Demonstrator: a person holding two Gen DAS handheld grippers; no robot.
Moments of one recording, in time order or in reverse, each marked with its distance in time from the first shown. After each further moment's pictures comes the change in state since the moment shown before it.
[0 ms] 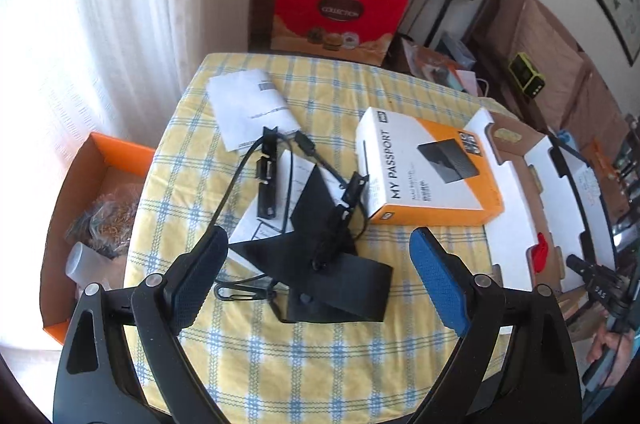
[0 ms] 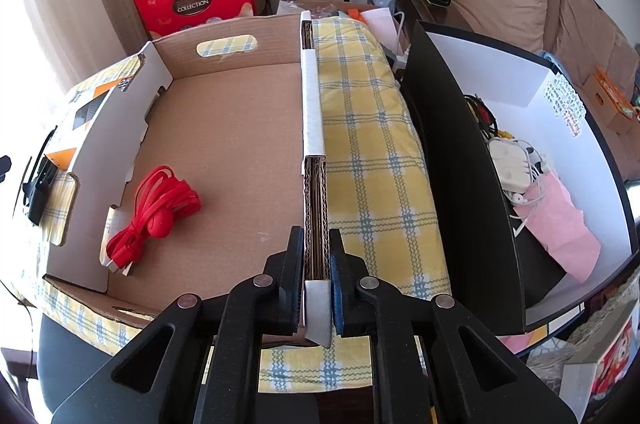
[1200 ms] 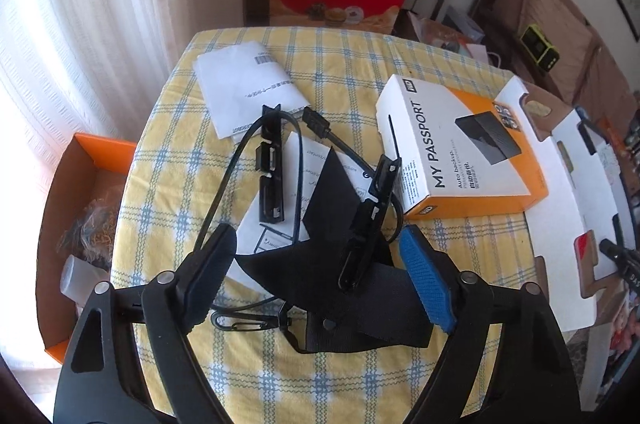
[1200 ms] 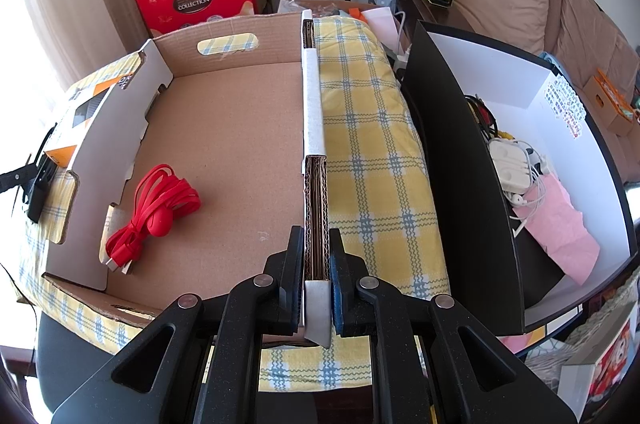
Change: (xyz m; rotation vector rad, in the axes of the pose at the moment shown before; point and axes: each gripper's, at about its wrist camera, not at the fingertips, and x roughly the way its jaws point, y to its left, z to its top) left arm 0.046 -0.005 0.004 0.095 0.061 0.034; right arm 0.000 0.001 0.001 -0.011 0.006 -0.006
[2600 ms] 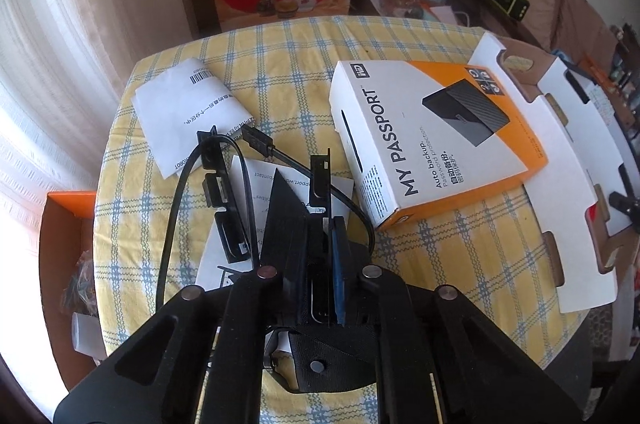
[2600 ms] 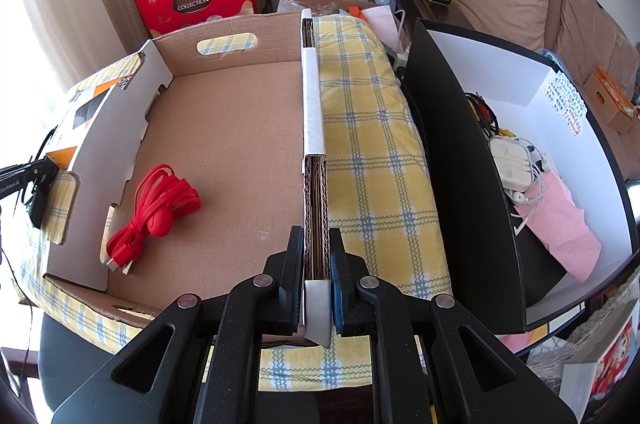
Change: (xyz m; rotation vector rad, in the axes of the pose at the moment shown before) left arm 0.016 -0.026 0.008 0.183 0.032 -0.032; right arm 0.000 0.000 -0.001 0.008 0.002 0.007
